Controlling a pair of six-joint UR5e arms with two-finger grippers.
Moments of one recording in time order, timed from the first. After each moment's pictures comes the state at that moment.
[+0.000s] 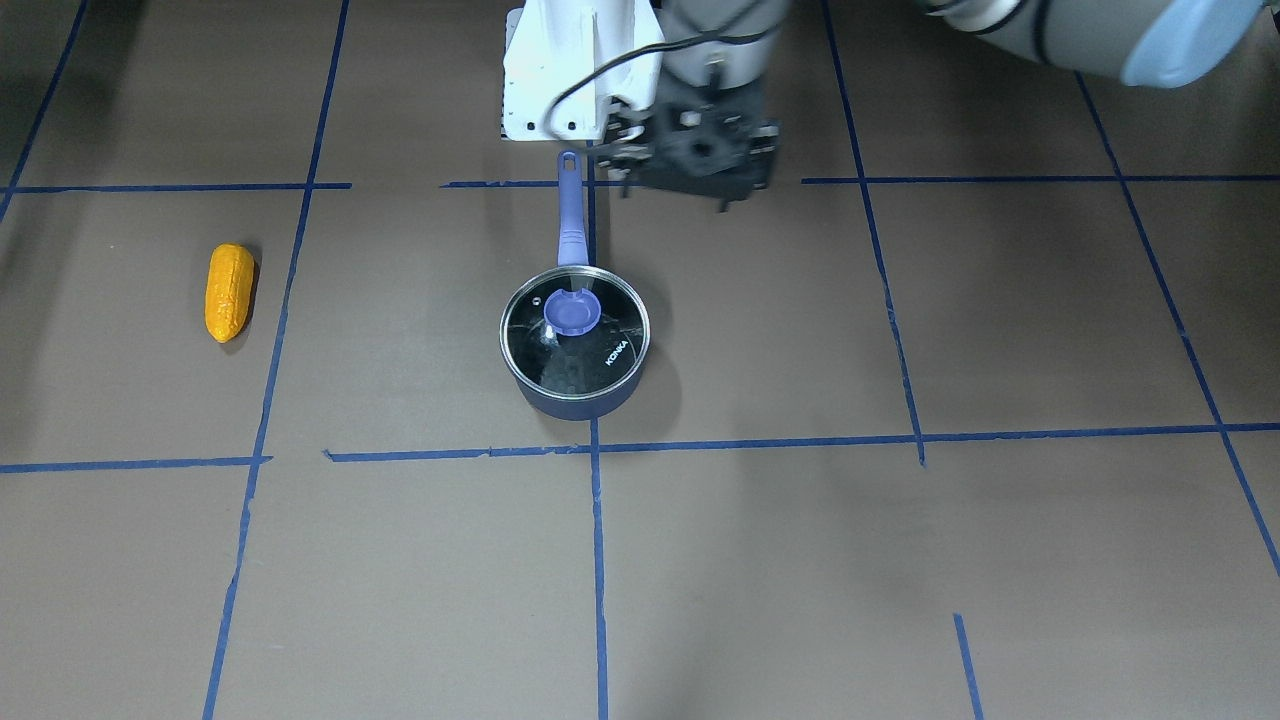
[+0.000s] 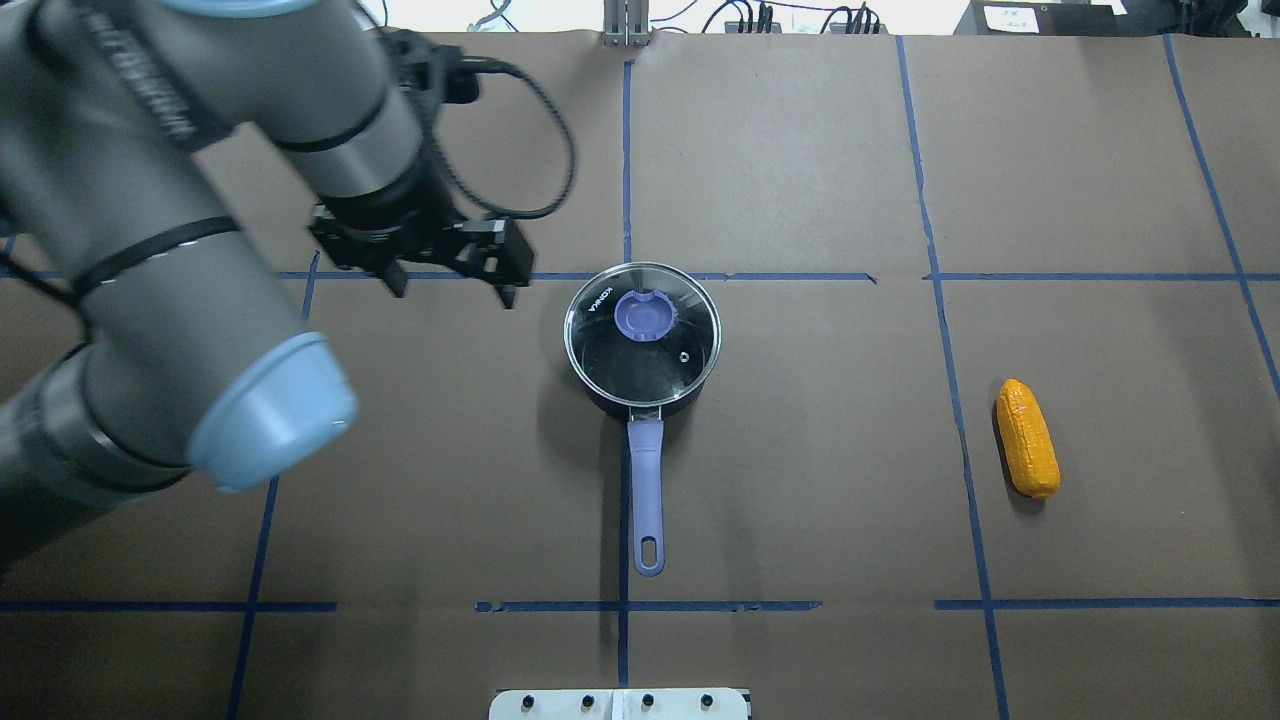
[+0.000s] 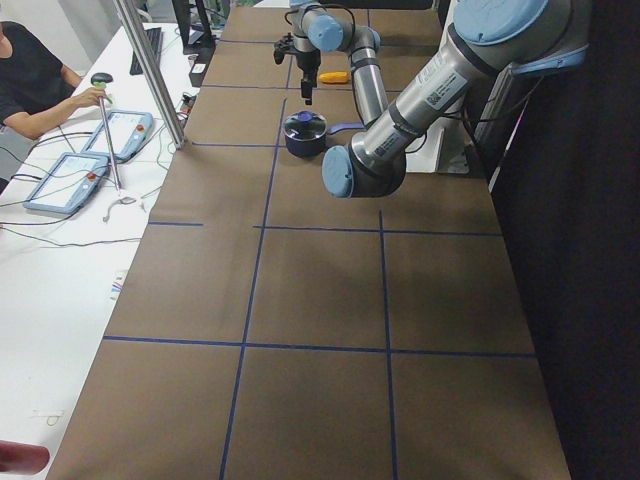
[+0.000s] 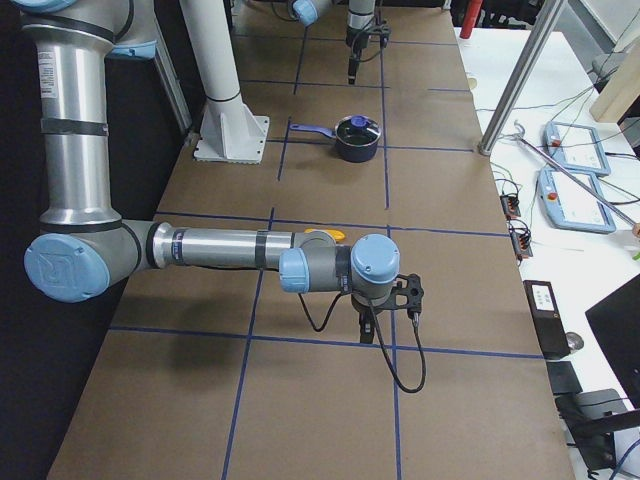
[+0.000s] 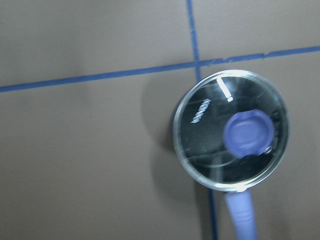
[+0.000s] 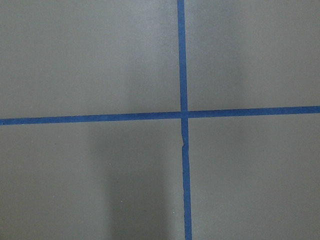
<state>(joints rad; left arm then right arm) -0.66 -2.60 -1.69 -1.13 -2.06 -0.97 1.57 -1.58 1.59 -1.48 2.43 0.11</state>
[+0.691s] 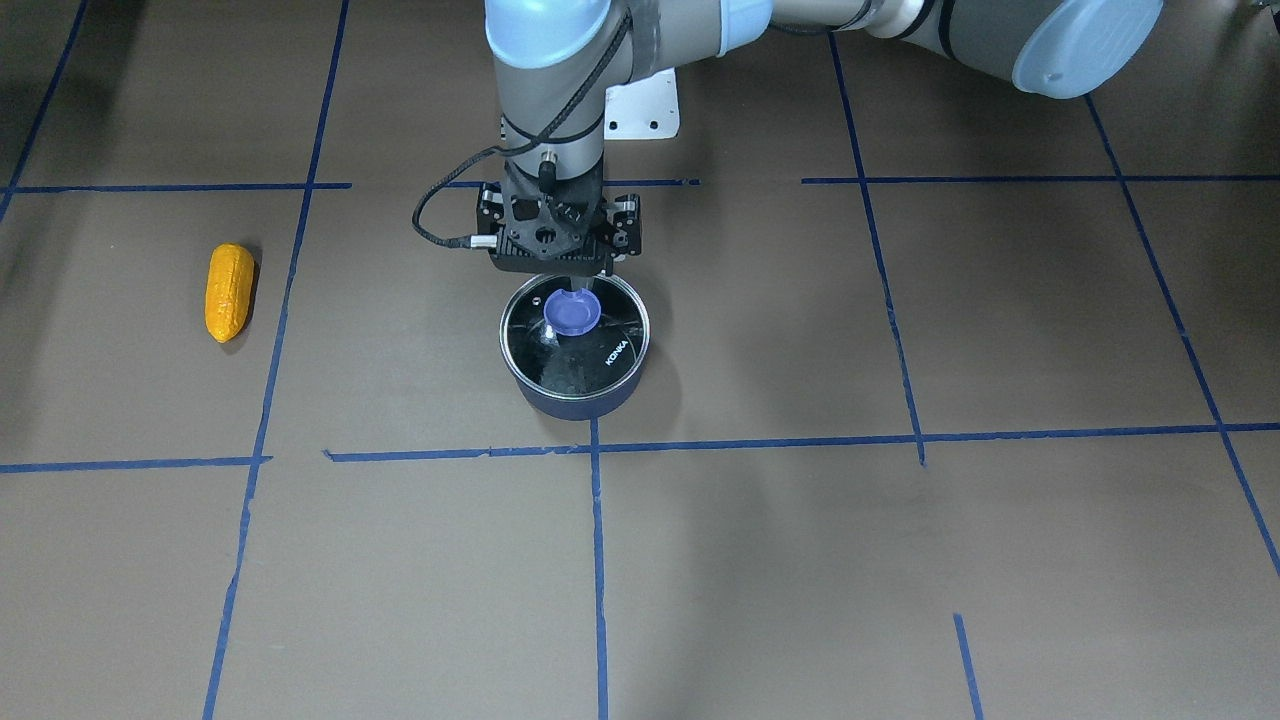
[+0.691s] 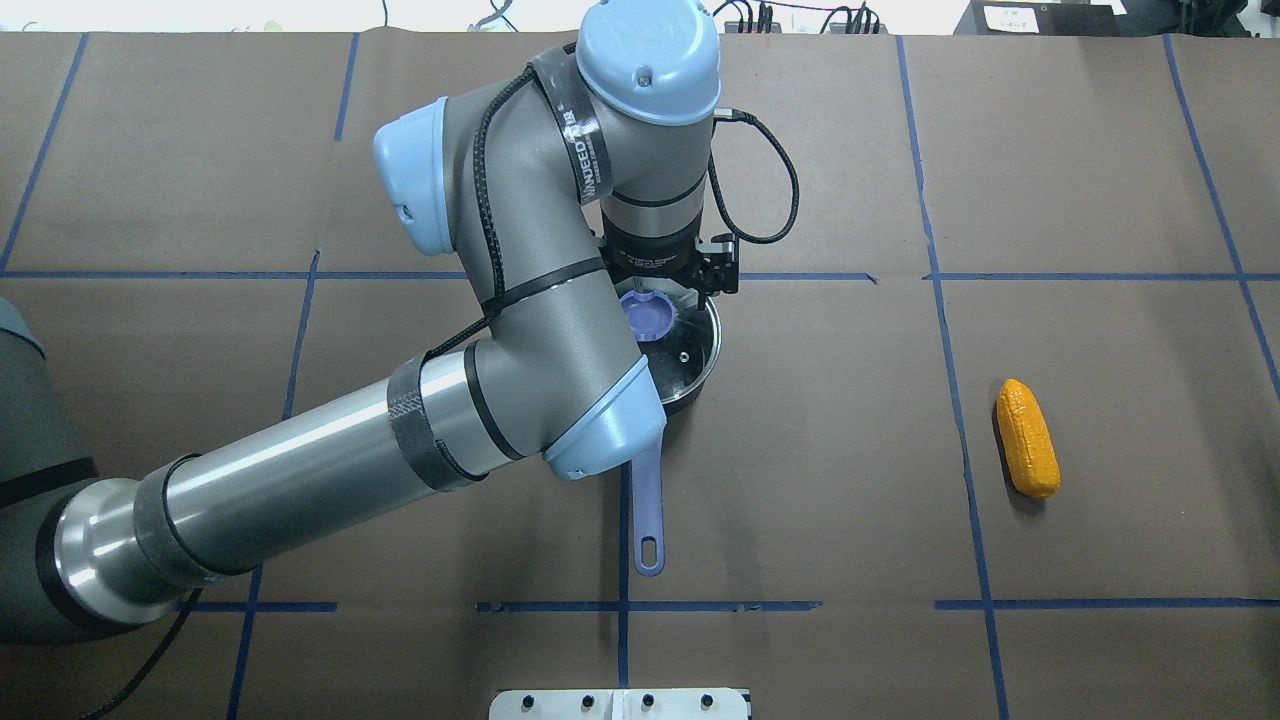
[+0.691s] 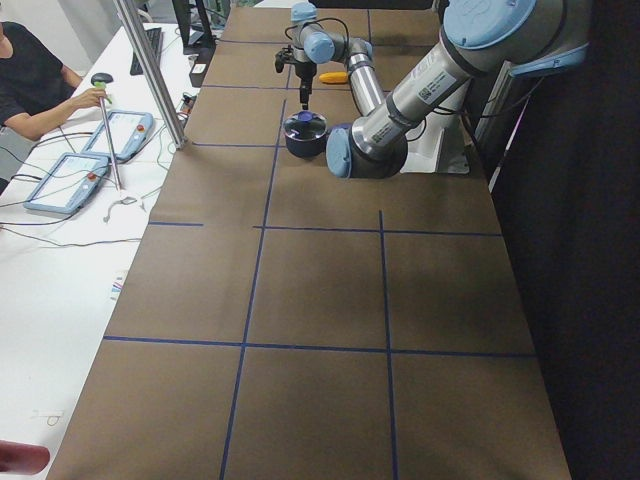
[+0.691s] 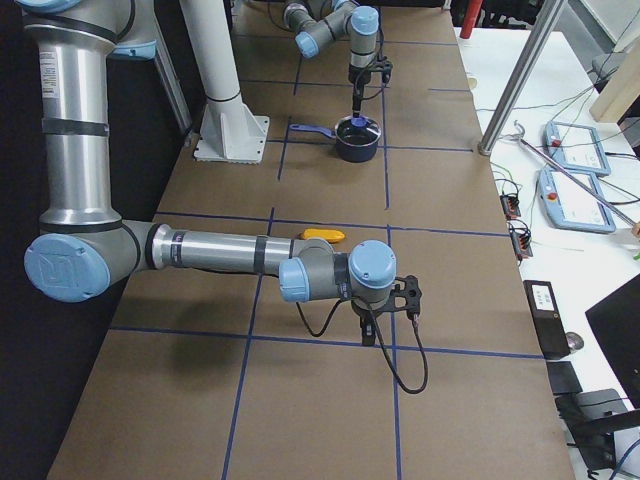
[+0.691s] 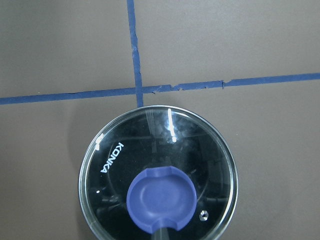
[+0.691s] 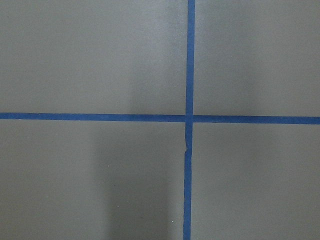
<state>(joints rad) -0.59 -2.64 -1.46 -1.35 -1.98 -1.09 1.54 -1.60 1.56 -1.38 2.43 0.12</state>
